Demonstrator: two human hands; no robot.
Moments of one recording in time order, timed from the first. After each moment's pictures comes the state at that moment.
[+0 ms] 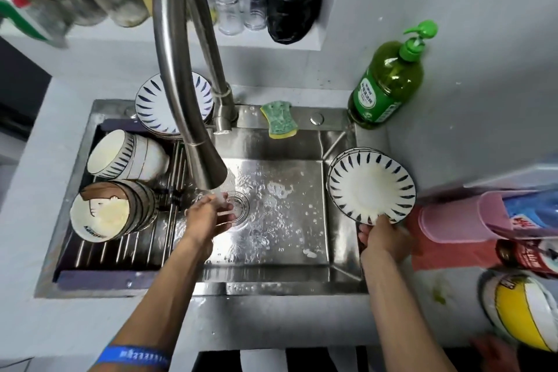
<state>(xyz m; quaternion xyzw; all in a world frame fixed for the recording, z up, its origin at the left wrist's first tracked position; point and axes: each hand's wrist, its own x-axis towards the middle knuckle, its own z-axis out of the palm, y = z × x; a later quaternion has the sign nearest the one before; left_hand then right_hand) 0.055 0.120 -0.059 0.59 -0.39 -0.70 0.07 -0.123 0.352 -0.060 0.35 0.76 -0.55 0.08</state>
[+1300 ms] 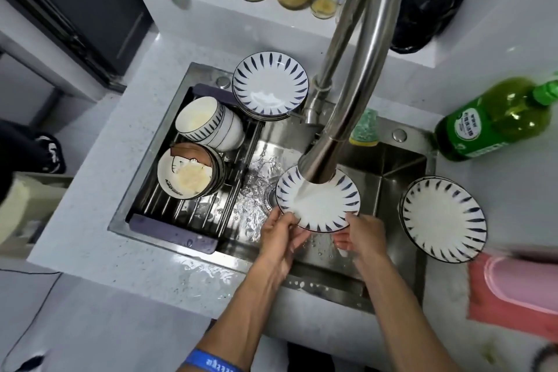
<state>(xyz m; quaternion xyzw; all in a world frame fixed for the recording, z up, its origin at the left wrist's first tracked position) 0.092 0.158 -0.083 0.55 -0.14 -0.81 0.17 -0.042 0.228 -0.055 0.12 0.81 -0.41 0.41</state>
